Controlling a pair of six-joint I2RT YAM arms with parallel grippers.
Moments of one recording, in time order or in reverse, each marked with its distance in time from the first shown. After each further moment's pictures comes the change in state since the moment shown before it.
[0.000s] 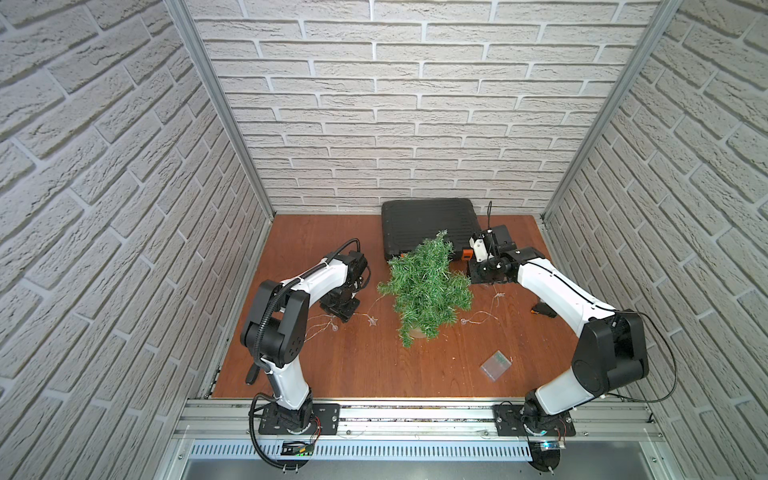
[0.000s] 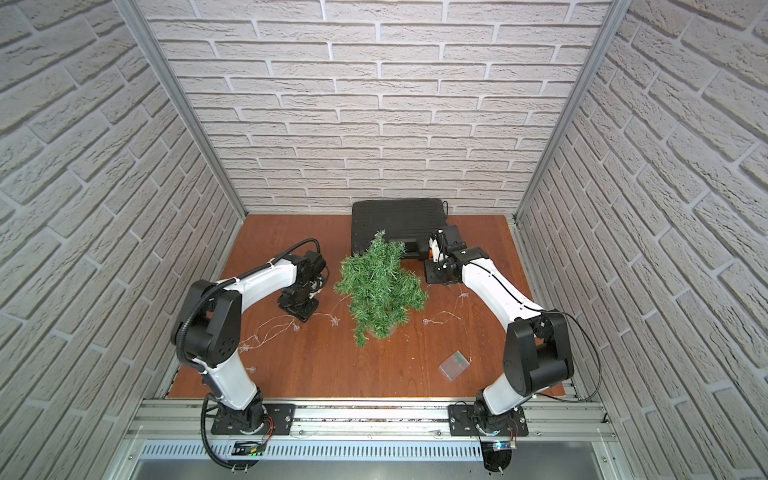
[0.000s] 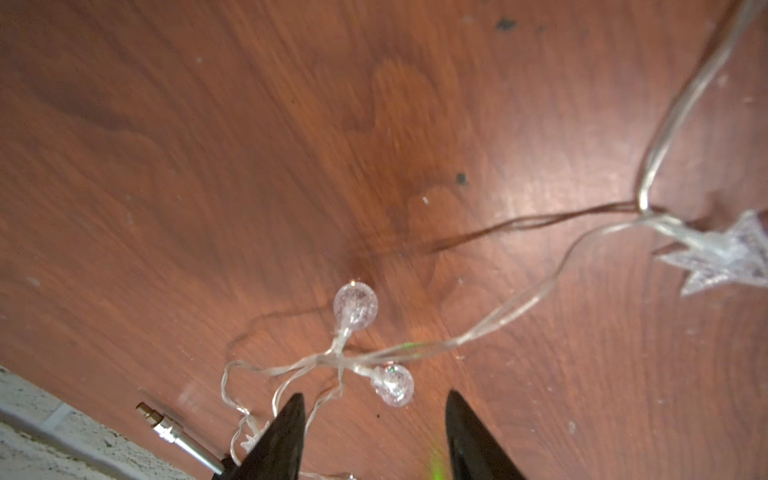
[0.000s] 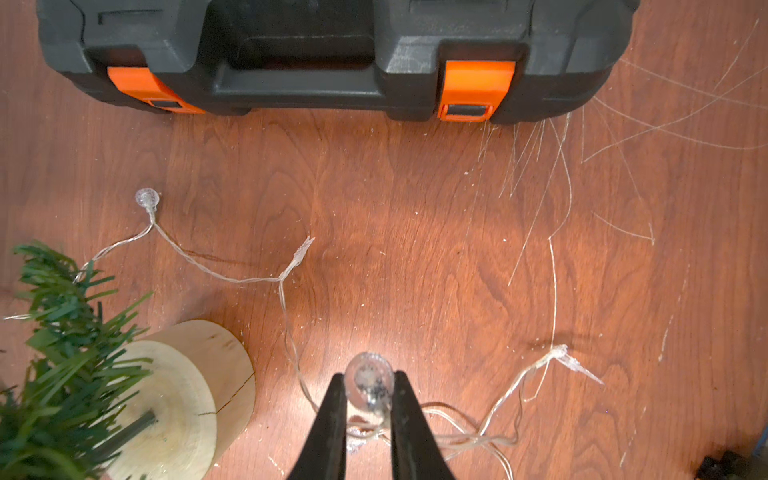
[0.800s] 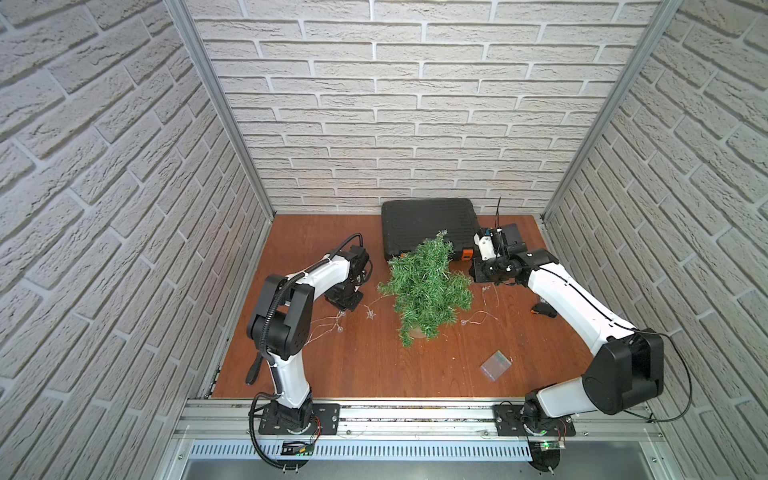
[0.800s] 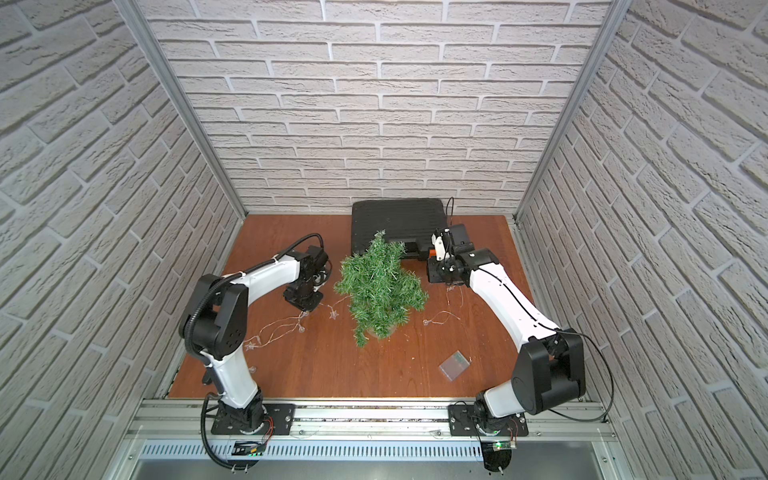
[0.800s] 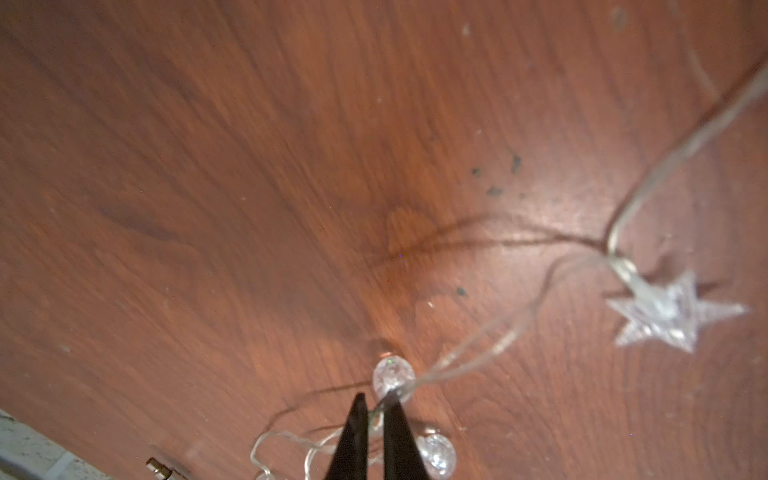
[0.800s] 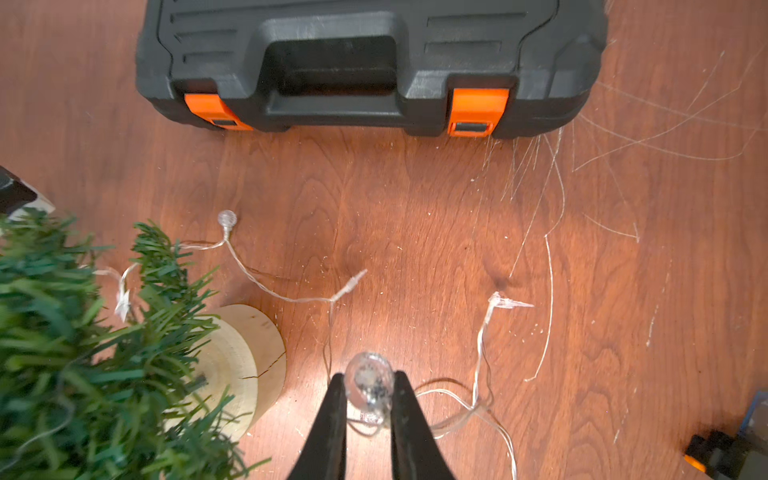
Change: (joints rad) left arm 0.021 0.057 0.053 0.071 0.013 0.002; right arm 0.000 -0.114 0.000 -0.034 -0.029 0.013
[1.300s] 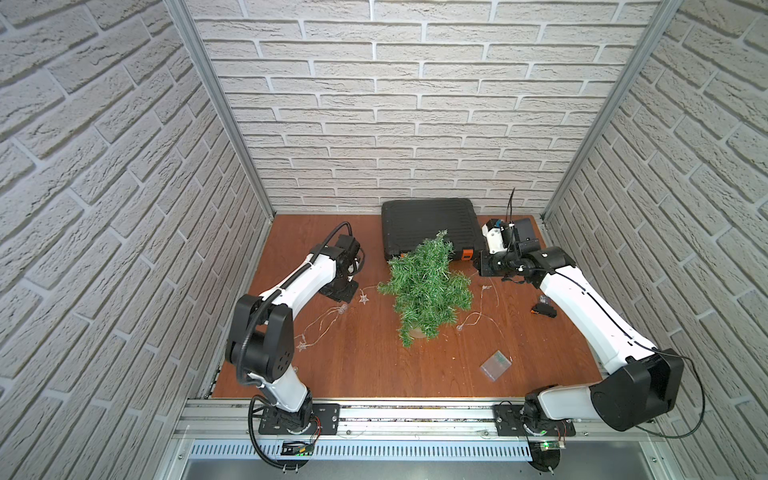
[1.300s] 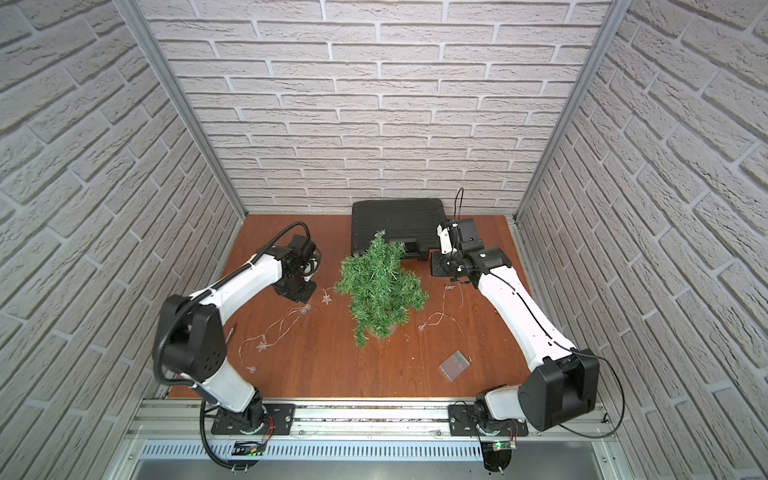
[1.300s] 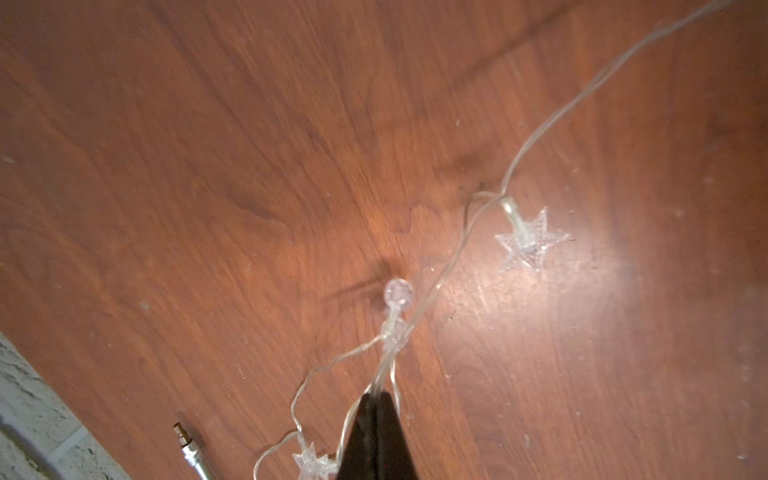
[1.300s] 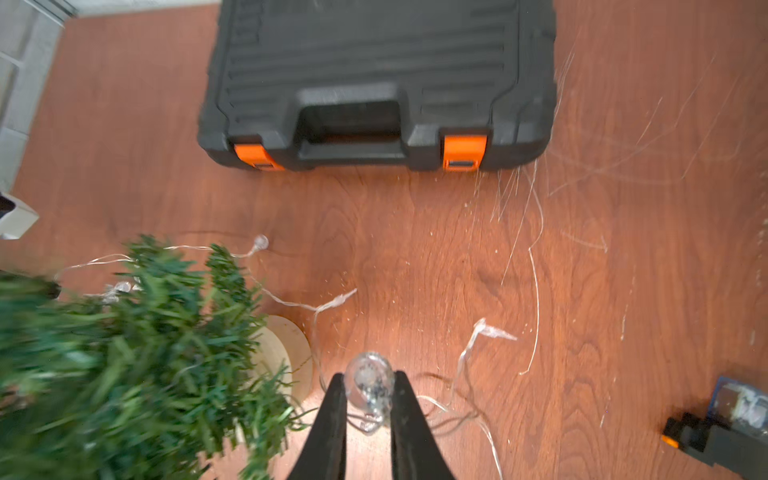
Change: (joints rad) left arm 0.021 -0.239 0.027 -0.032 0.044 -0.051; right arm 0.000 -0.088 0.088 -0.048 -0.001 0.047
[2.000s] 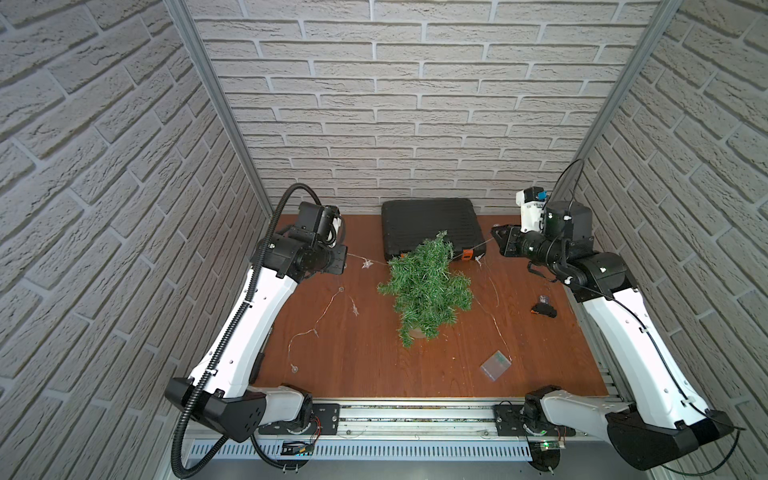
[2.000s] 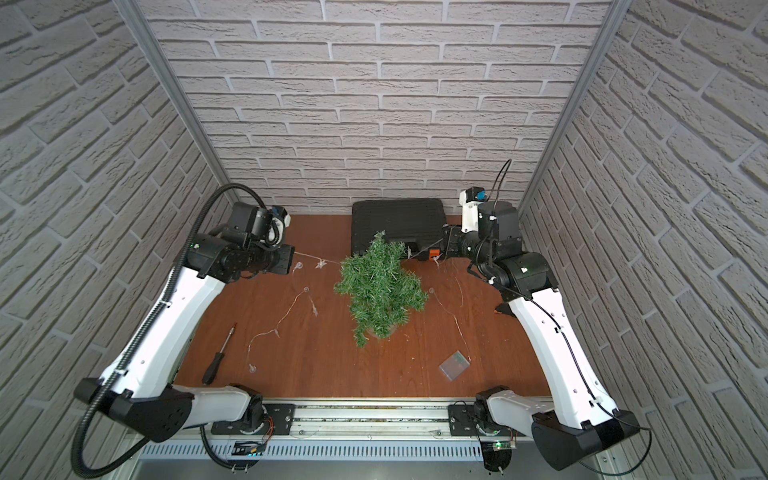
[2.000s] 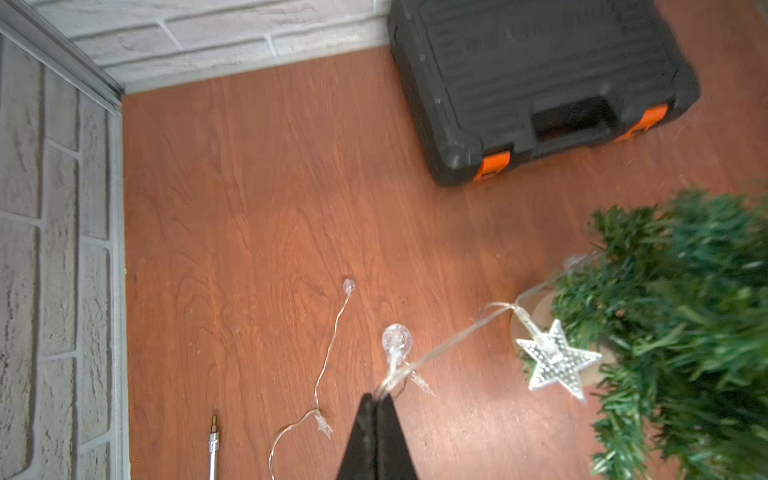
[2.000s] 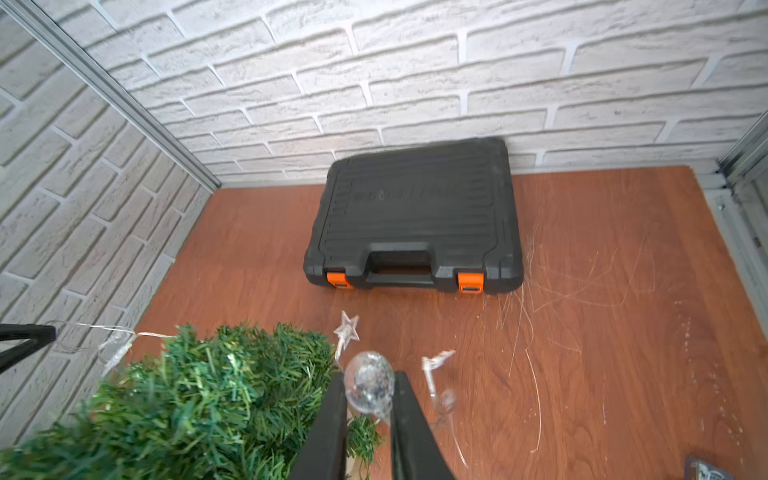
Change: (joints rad) left arm -0.021 -0.266 0.414 -0.165 0.017 -0.205; right arm 0.000 -0.167 0.217 0.003 0.018 0.062
